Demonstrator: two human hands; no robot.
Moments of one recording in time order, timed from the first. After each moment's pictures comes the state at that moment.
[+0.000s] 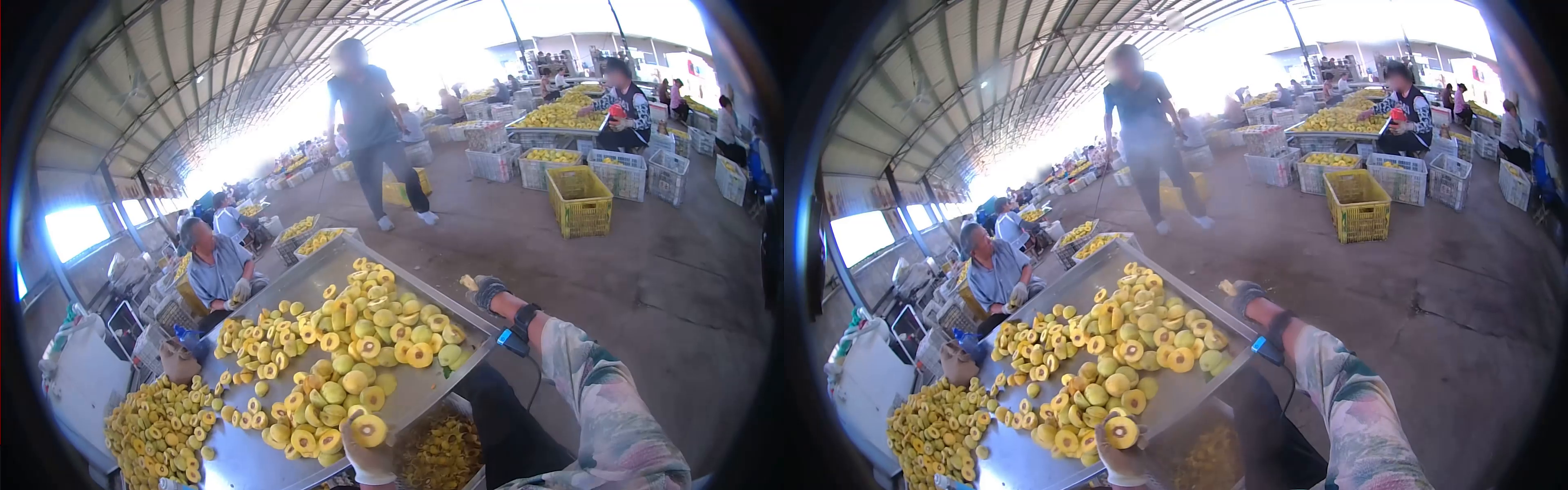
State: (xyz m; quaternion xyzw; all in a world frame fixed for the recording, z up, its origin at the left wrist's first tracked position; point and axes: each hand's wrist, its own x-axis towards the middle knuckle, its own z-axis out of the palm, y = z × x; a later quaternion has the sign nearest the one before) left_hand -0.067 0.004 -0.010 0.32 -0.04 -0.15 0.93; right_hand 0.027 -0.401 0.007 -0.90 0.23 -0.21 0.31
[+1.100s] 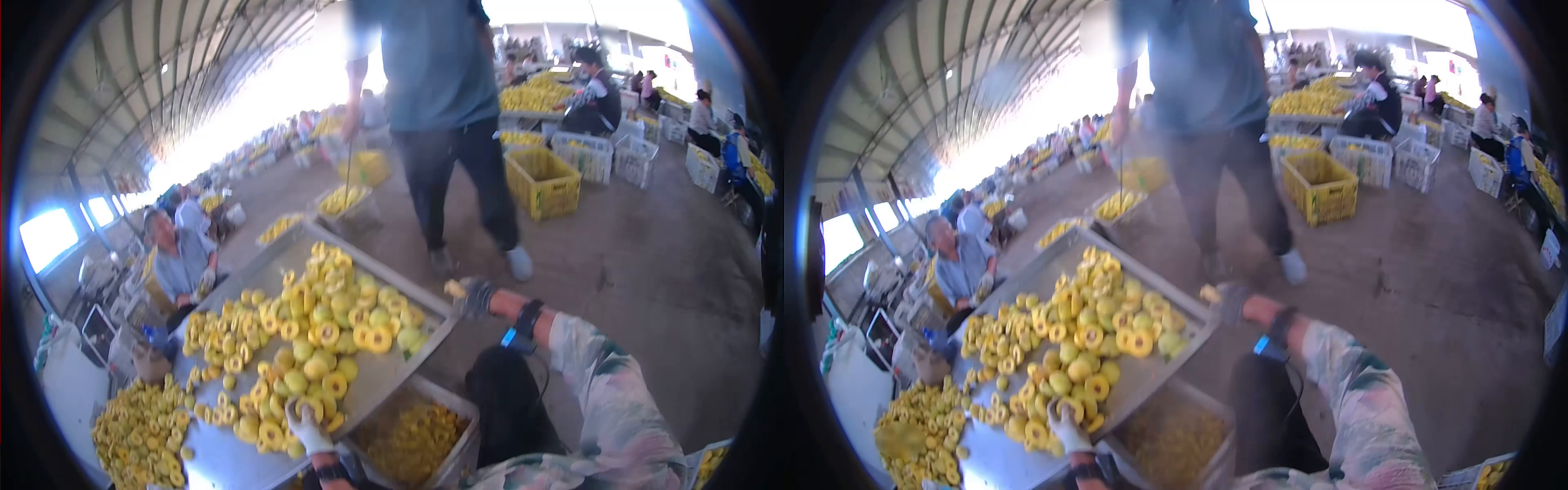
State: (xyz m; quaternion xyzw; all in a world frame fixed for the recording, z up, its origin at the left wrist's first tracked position) left_hand -0.008 0.027 -0.037 0.59 0.05 0.08 0.80; right_hand -0.032 -0.442 -0.064 -0.89 0.09 -0.07 0.44
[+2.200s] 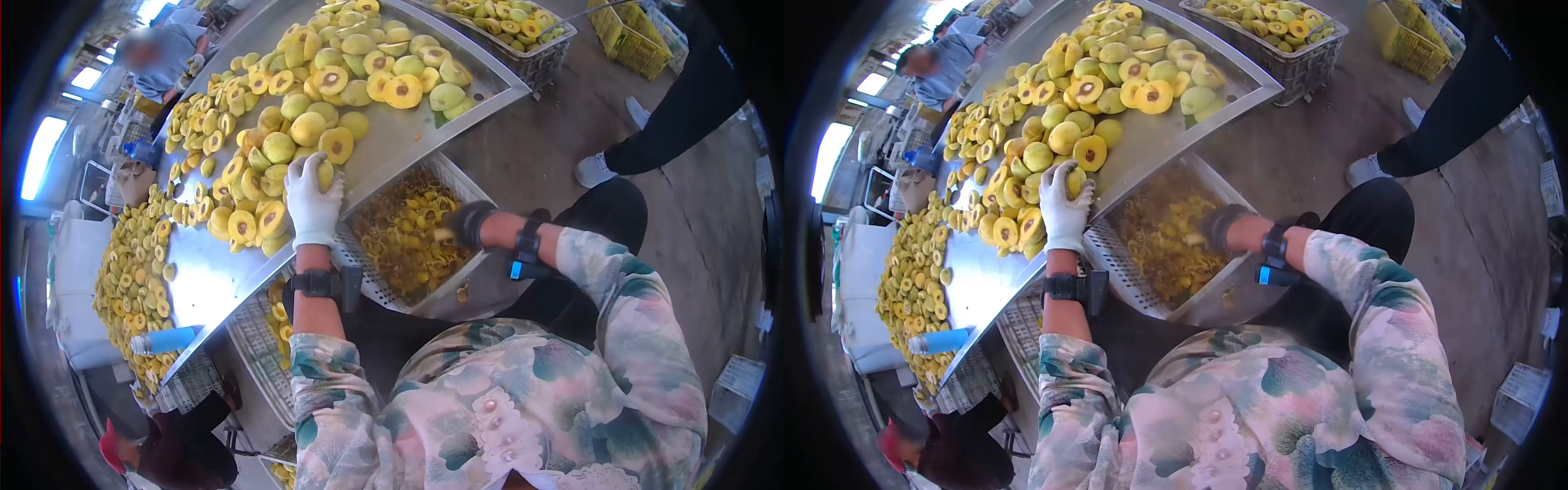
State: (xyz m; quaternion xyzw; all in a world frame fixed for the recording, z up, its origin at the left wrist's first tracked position) left_hand 0.000 0.014 -0.055 0.92 -0.24 0.20 0.24; right_hand -0.126 -0.221 -0.127 -0.93 -0.18 0.23 0.24
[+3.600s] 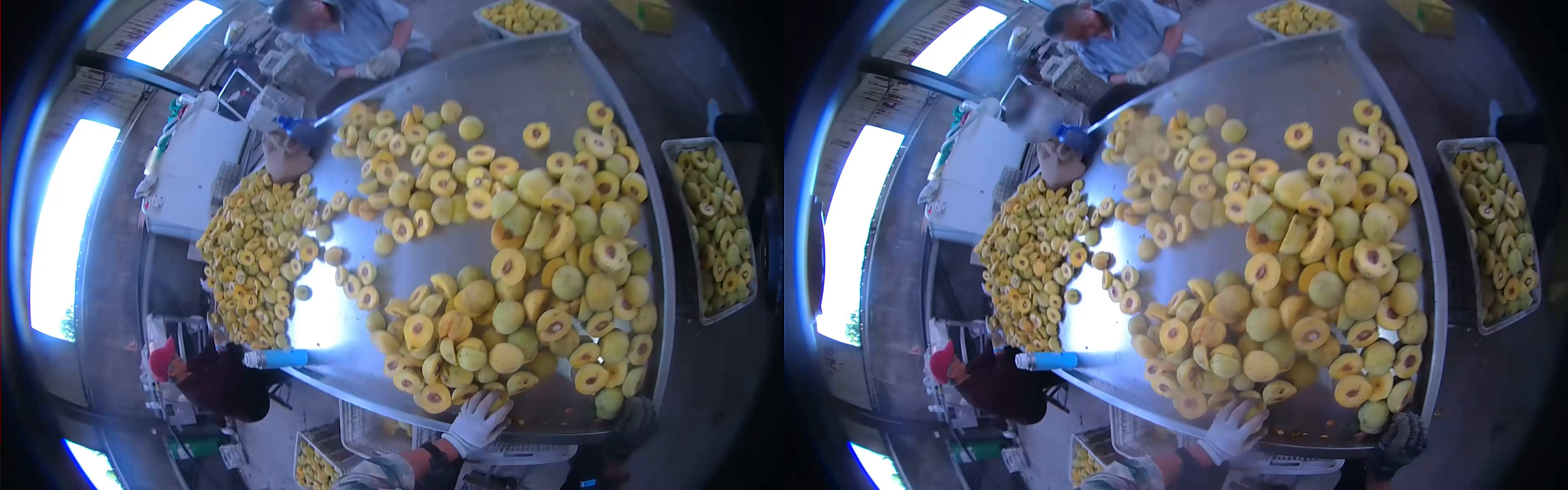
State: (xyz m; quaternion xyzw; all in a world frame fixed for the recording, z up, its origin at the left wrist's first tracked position) left_hand -0.008 0.008 -0.025 0.96 -0.22 -0.03 0.19; right_hand -0.024 -0.324 -0.055 -0.96 0.06 -0.29 0.04
